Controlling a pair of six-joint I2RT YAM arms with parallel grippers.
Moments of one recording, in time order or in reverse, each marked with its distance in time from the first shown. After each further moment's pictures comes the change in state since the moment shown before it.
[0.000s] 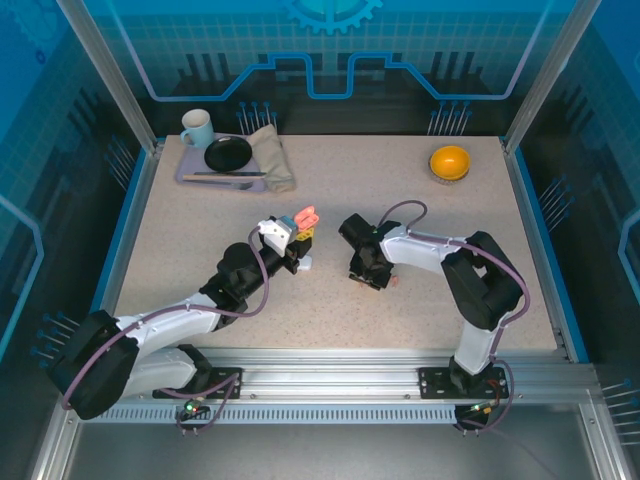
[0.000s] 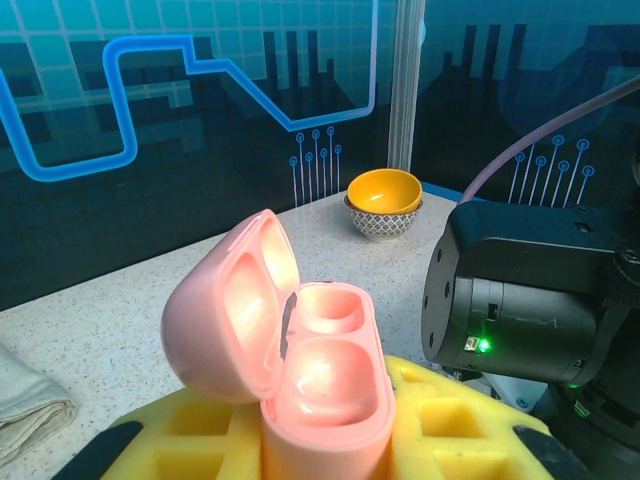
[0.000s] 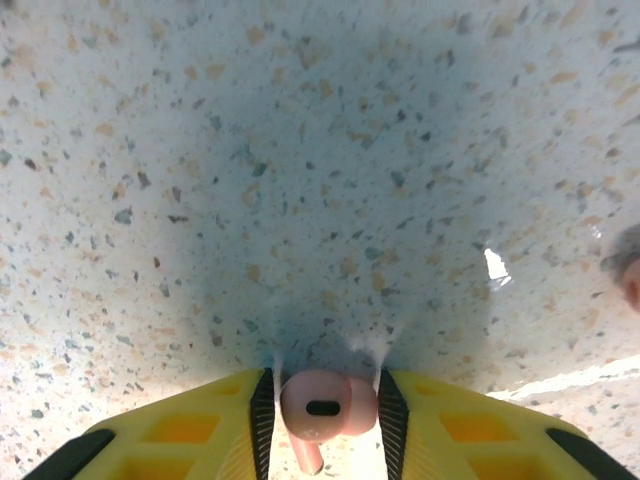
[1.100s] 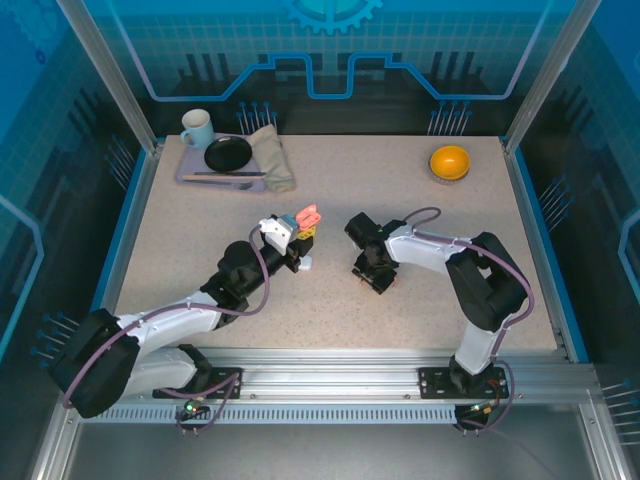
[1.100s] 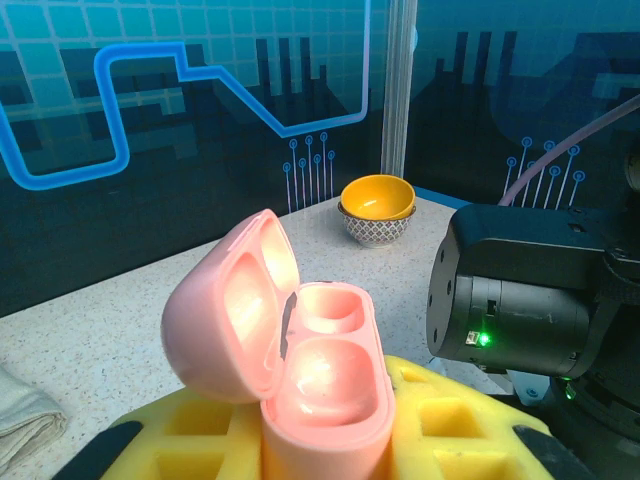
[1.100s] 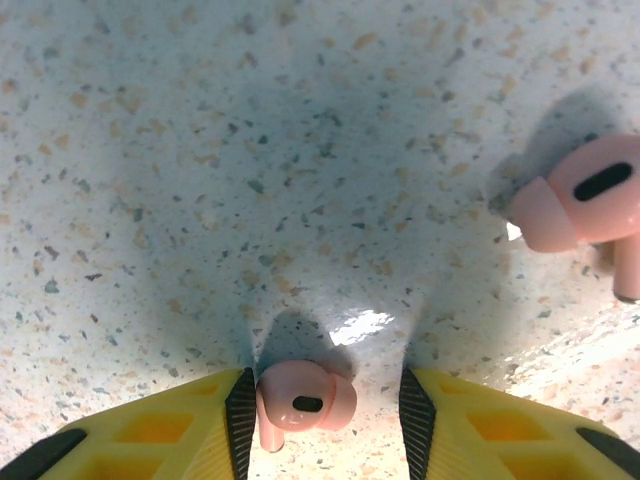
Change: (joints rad) left arm 0.000 0.010 0.015 0.004 0.015 0.000; right arm -0.025 -0.021 -0.021 -0.021 -0.037 0.295
